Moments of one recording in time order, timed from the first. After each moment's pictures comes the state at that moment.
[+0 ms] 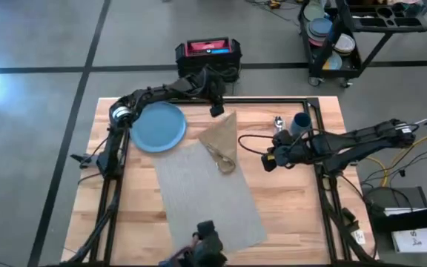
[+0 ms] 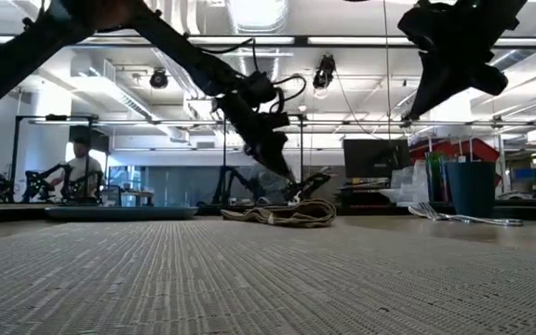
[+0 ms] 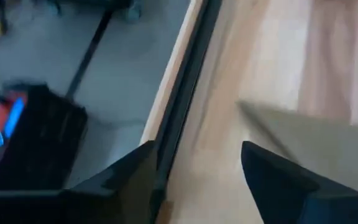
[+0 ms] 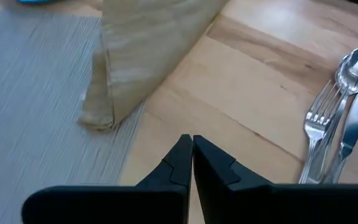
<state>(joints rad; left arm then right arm) 0.67 2.10 1.71 -0.44 0.10 0.33 0.15 1.08 0.86 -0.82 0.47 1.02</state>
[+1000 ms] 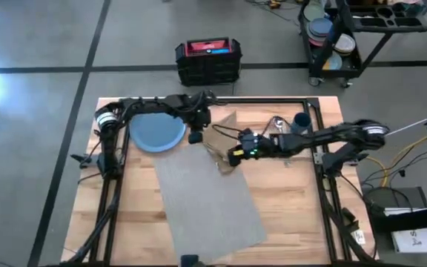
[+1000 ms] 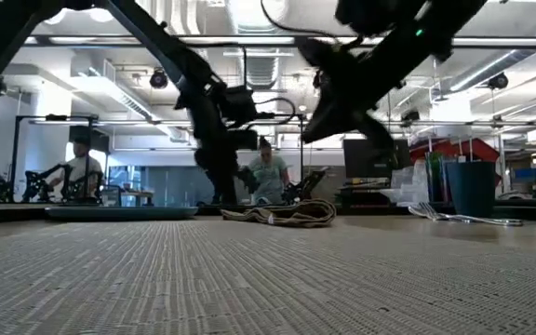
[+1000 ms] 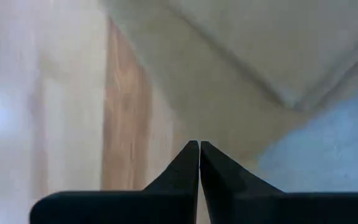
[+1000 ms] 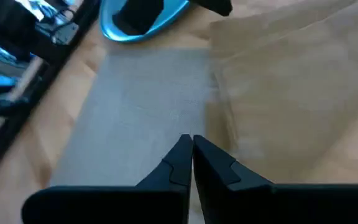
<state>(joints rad) 0.57 1.92 1.28 -0.59 0.19 0.48 -0.09 1.58 0.86 0.10 0.13 0.92</state>
